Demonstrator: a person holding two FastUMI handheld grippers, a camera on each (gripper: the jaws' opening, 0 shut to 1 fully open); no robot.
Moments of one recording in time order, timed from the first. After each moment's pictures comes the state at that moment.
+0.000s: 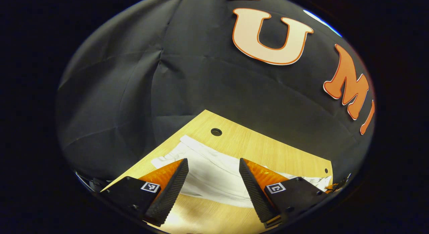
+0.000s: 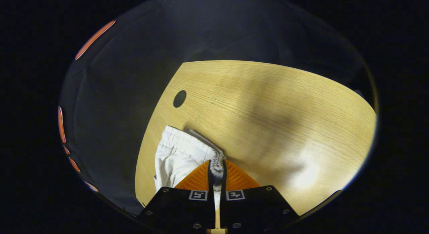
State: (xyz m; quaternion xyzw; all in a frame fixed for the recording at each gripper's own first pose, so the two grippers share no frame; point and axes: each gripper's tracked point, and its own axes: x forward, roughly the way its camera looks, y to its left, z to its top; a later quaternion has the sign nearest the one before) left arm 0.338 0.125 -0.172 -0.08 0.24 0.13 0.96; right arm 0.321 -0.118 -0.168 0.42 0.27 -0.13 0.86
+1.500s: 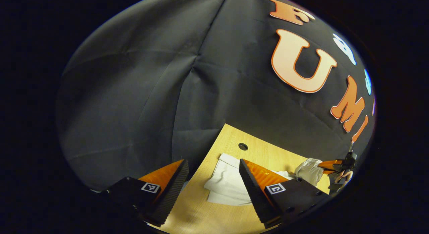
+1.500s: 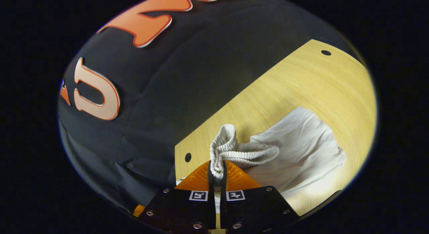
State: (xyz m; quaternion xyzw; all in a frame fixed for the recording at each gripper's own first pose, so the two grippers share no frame) left arm 0.348 0.200 -0.129 -0.12 0.23 0.09 0.96; right arm 0.275 0.389 -0.082 0.27 0.29 0.11 0.91
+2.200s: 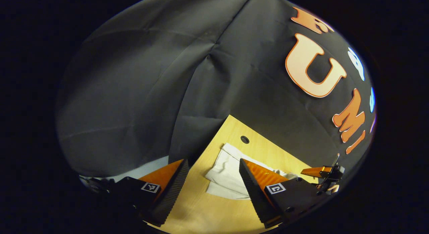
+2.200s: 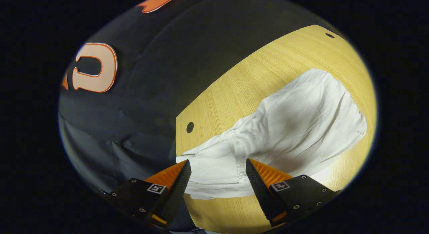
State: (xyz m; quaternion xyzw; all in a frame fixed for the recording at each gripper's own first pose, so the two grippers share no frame) left arm 0.343 0.179 -0.147 -0.21 0.27 0.08 0.94; right arm 0.248 0.410 -0.071 0.27 0.36 0.16 0.88
